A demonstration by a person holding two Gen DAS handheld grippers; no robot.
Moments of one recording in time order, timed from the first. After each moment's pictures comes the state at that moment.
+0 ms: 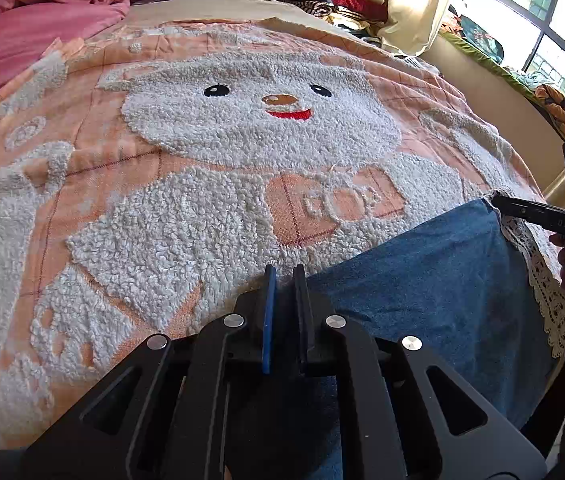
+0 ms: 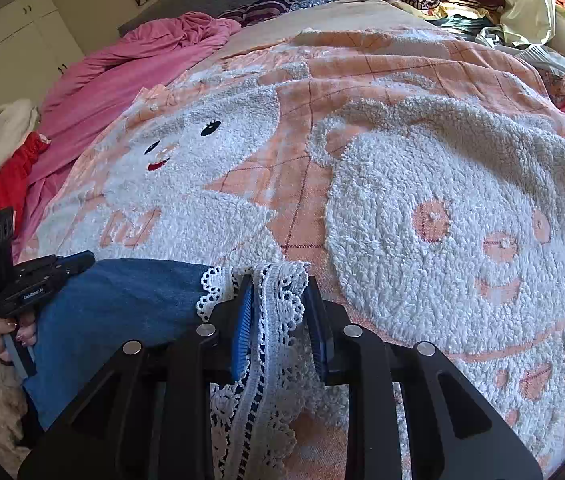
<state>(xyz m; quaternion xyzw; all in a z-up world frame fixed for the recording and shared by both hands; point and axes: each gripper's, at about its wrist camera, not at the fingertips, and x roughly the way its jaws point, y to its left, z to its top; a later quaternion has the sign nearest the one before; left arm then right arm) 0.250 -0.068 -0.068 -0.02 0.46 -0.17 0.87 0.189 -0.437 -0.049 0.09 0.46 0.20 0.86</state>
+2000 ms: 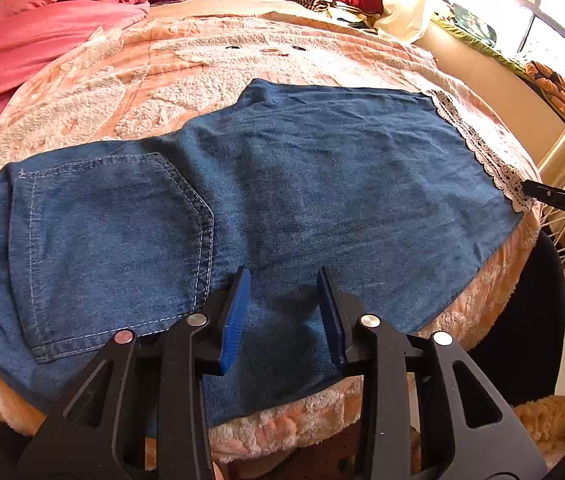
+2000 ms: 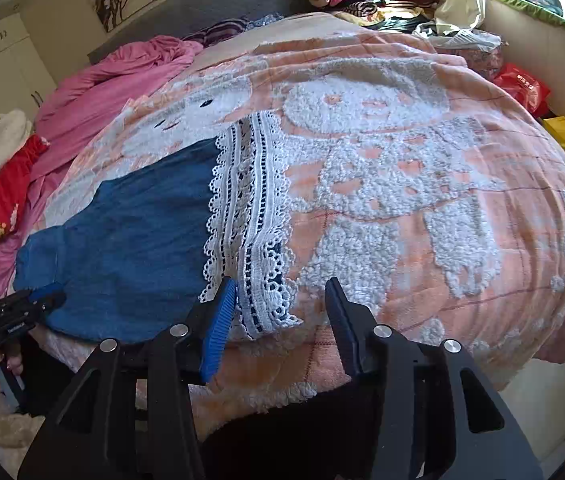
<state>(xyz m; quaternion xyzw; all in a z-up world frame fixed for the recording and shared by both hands) 0.067 -0.047 -0.054 0.00 0.46 -0.14 0.88 -0.007 -0.468 -0.029 0.12 0.43 0.11 0.89</state>
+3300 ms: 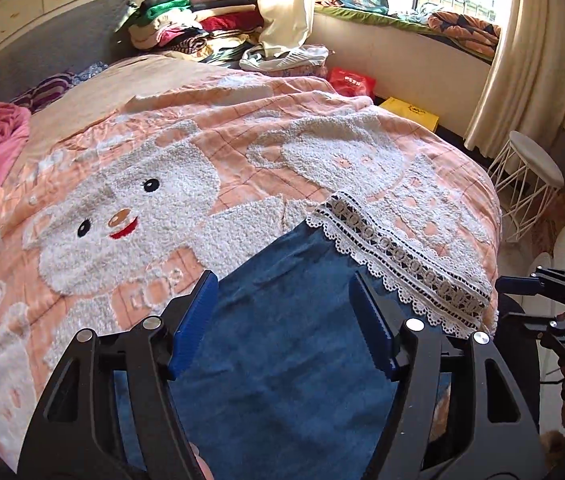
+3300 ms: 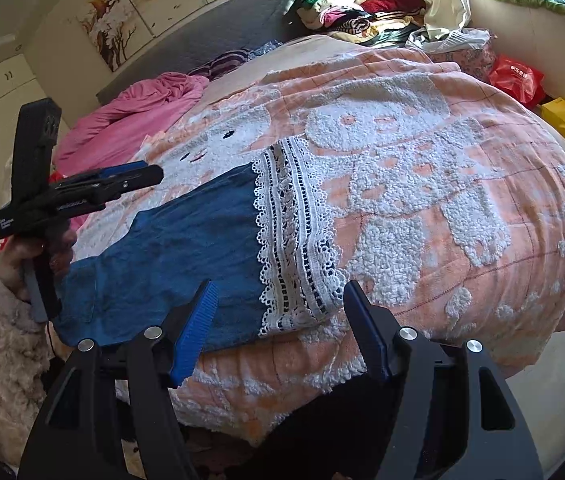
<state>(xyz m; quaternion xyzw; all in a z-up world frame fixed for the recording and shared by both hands) 0.197 -0.201 0.024 0.14 0.39 -0.31 0.86 -0.032 -0.452 -0.013 0.18 0.39 0.12 0.90</state>
